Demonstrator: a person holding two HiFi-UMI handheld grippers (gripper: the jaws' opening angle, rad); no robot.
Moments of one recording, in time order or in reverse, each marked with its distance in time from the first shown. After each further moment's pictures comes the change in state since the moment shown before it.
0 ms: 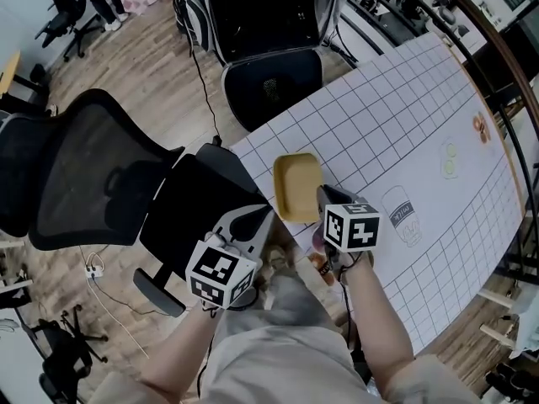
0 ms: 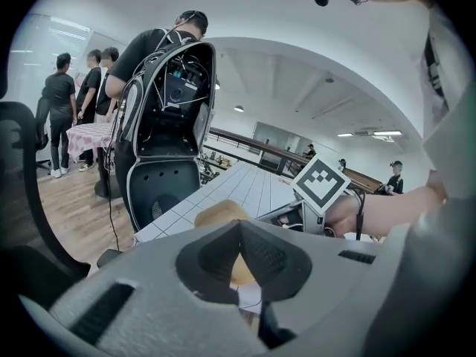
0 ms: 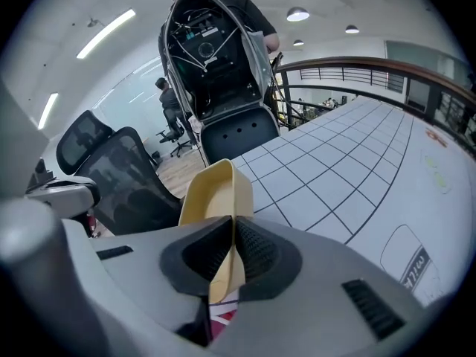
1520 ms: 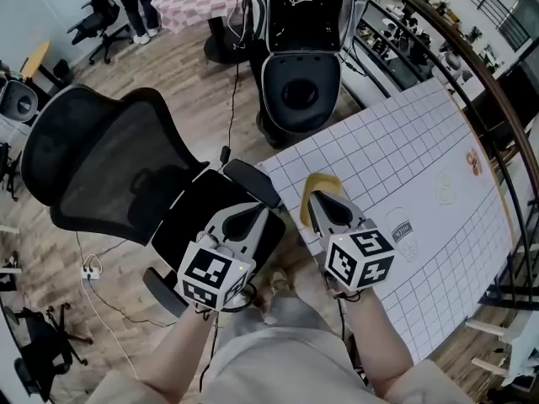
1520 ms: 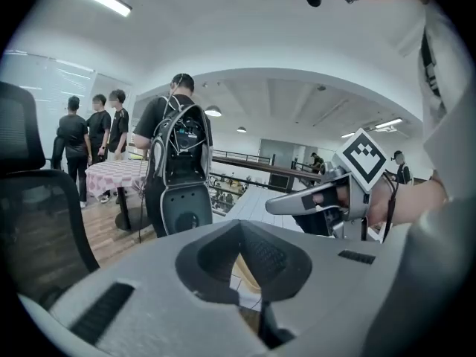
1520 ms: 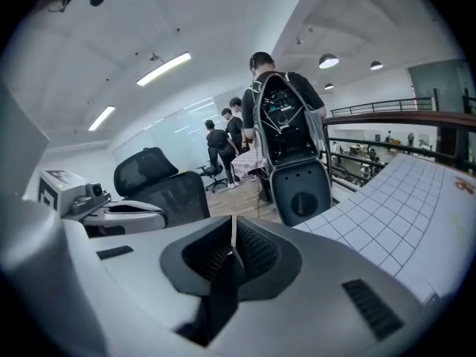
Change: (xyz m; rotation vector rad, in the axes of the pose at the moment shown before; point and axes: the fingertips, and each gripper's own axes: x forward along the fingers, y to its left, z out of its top) left arm -0.110 0.018 0.063 0.109 -0.169 0.112; right arm -0.111 0.157 0.082 -0.178 -0.343 0.228
